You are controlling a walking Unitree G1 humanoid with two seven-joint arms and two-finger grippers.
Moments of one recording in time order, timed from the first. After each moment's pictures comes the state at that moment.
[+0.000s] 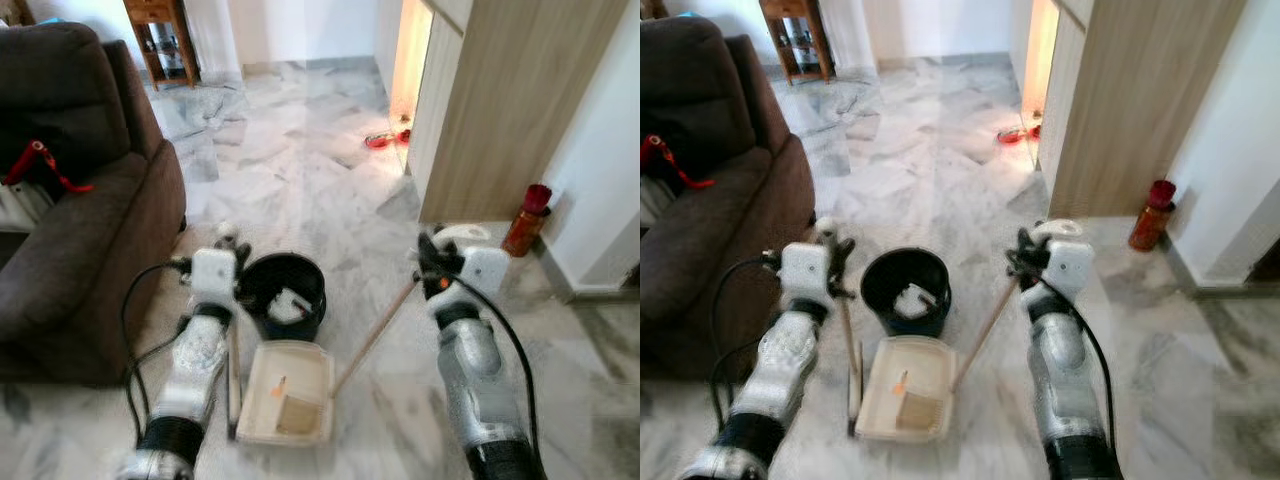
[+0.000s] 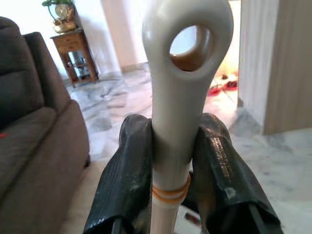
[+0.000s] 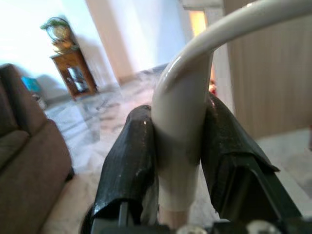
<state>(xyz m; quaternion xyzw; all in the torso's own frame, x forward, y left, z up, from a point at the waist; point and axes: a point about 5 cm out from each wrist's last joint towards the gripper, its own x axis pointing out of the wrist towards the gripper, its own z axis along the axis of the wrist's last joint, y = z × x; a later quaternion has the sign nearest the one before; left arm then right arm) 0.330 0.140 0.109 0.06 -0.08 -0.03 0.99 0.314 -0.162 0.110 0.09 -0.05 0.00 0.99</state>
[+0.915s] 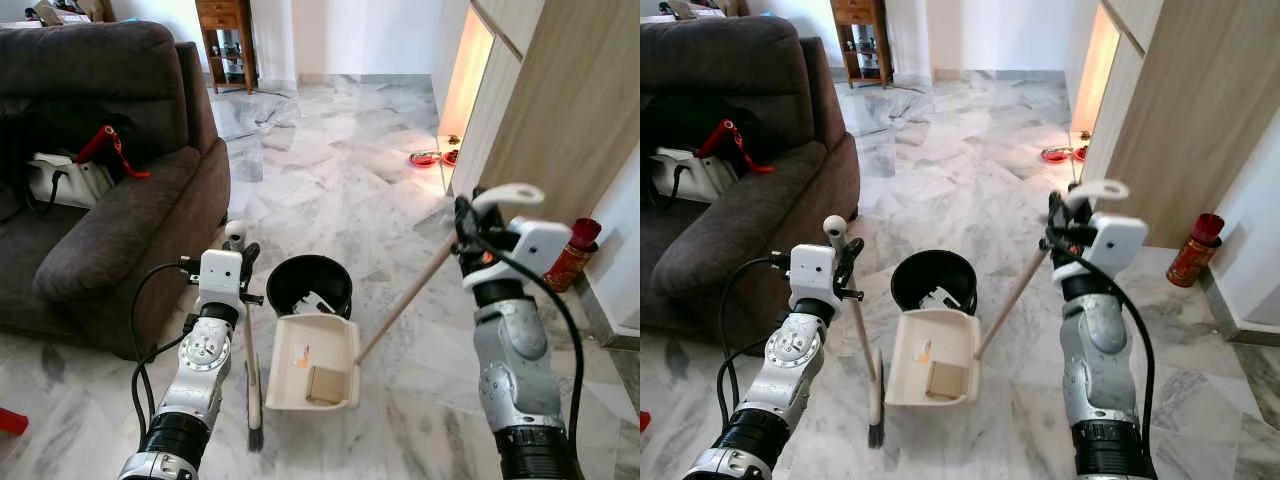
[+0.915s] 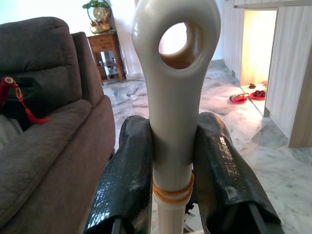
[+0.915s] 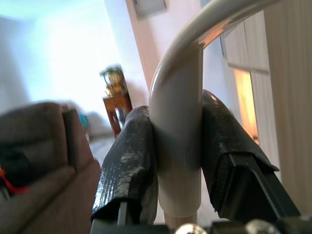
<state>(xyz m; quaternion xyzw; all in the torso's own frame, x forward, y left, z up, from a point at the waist) 0.329 0.145 0.109 0.06 -0.08 -0.03 0.99 0.319 -0.176 0.179 0.09 -0.18 0.04 0.98</state>
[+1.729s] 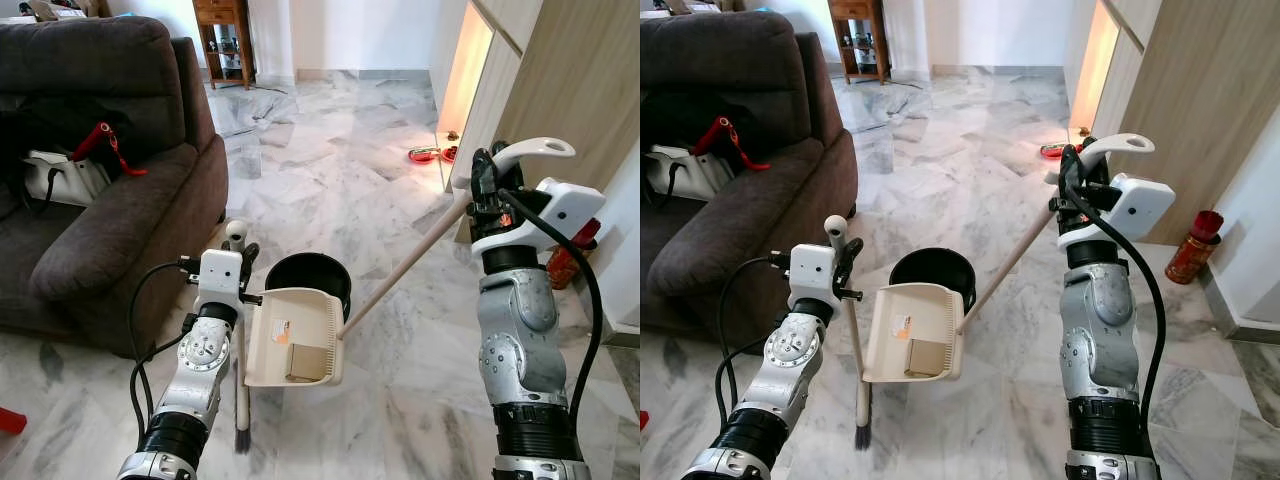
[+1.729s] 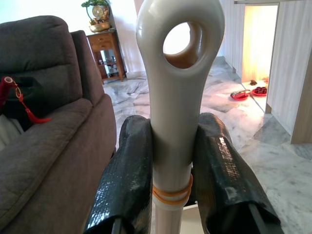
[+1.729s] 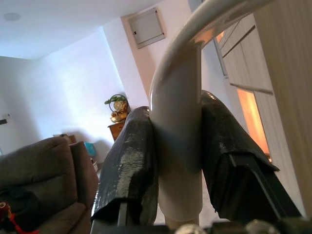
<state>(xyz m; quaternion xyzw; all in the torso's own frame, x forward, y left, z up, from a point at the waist) 0.329 0.146 0.109 0.07 -0.08 -0.03 0.99 0.324 -0.175 0.209 0.13 -0.23 0.03 0.97</state>
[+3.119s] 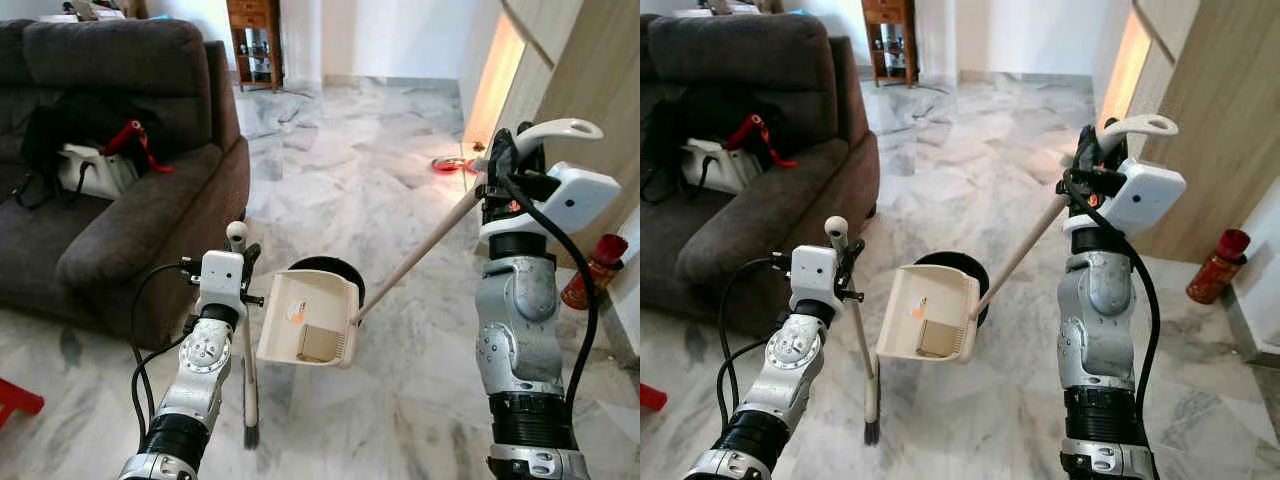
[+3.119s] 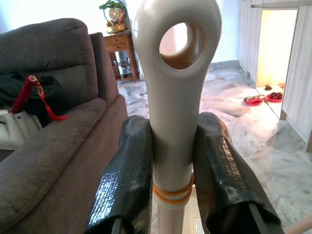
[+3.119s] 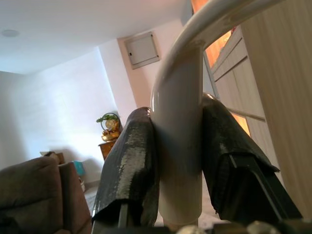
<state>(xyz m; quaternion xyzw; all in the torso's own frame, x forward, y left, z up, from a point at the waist) 0.328 0.144 0.109 0.07 -0.08 -0.03 0.99 0.325 -0.177 0.225 0.09 -0.27 -0.04 0.96</state>
